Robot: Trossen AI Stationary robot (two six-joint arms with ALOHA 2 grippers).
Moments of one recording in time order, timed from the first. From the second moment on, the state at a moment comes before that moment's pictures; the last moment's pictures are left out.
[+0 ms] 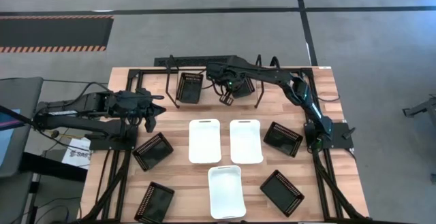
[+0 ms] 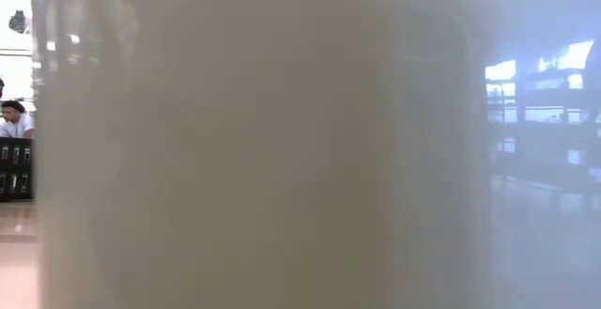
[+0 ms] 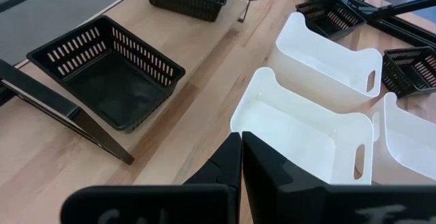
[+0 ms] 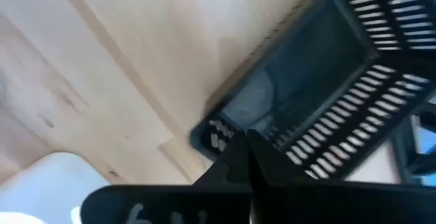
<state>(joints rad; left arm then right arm) 0.04 0.65 0.81 -0.80 -0.22 -0.43 -0.36 2.25 2.18 -1.50 0.21 0.17</state>
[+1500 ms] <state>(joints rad) 0.04 0.65 0.81 -0.80 -0.22 -0.43 -0.46 2.26 2.18 -1.53 0.05 0.00</state>
